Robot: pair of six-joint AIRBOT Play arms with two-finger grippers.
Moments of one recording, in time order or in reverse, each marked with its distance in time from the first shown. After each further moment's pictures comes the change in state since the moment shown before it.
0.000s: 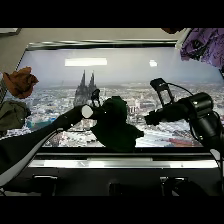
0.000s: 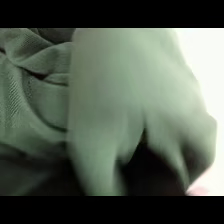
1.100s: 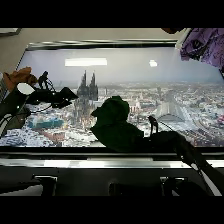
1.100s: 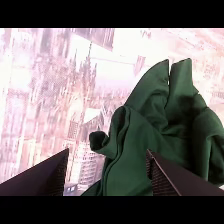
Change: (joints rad) left arm 0.621 0.200 0.004 -0.011 -0.455 0.311; right arm -0.017 -0.020 -0.625 0.807 0.460 0.054
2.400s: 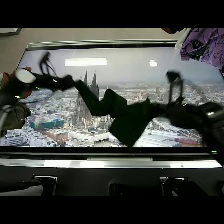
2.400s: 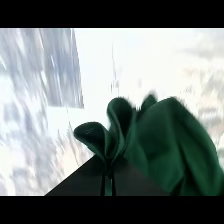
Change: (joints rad) left arm -0.047 -0.009 0.278 0.113 0.021 0.118; right arm 0.040 0.150 0.650 -0.759 -0.253 0.295
